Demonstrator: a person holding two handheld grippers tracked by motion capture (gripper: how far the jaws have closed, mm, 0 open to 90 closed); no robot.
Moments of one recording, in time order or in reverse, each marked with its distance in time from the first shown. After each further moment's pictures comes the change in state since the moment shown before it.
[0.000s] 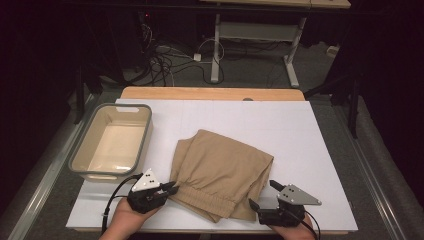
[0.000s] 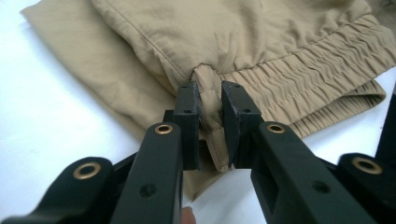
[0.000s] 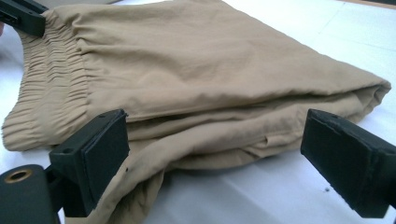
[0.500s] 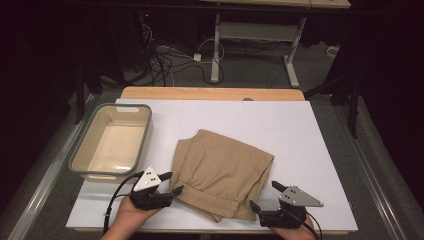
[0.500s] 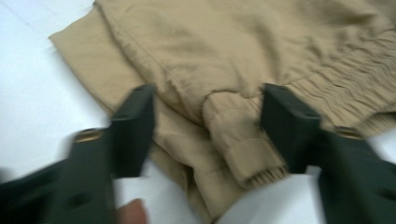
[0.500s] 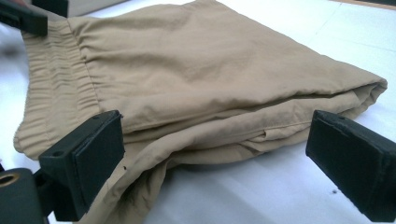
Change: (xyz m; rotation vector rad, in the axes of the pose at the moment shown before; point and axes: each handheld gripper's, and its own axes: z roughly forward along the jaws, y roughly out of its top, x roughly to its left) left arm 0.000 0.005 0.002 -0.087 -0.010 0.031; right arm 0.002 -0.001 -0.005 0.000 -0.010 0.002
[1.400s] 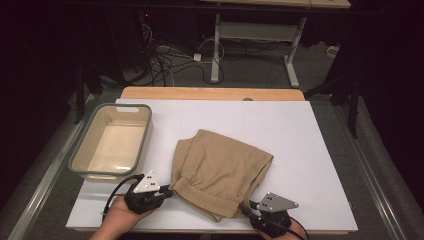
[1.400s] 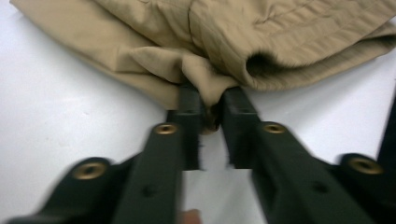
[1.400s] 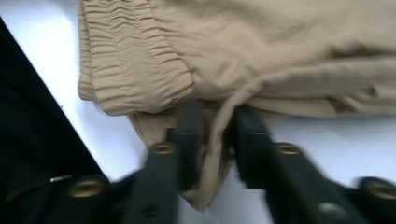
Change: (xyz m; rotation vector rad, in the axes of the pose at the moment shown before) left arm 0.003 -0.001 -0.010 0.174 -0.028 0.092; right arm 0.037 0.003 0.015 0.197 0.125 -0.096
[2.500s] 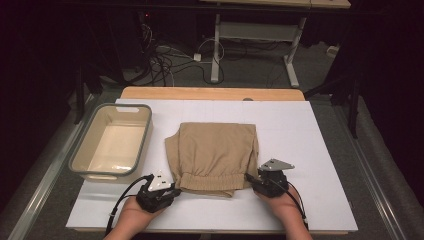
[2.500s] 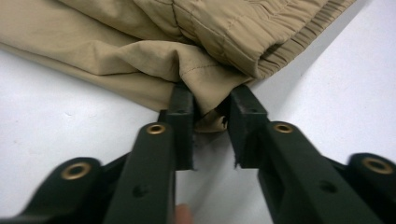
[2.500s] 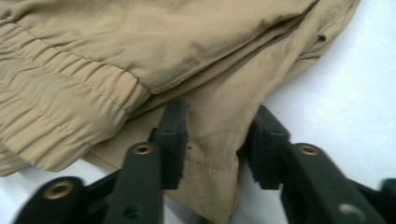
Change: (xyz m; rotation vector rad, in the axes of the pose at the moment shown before) left arm -0.008 0.002 0.036 0.033 0.083 -0.077; right arm -0.077 0.029 0.045 0.052 -0.169 0.155
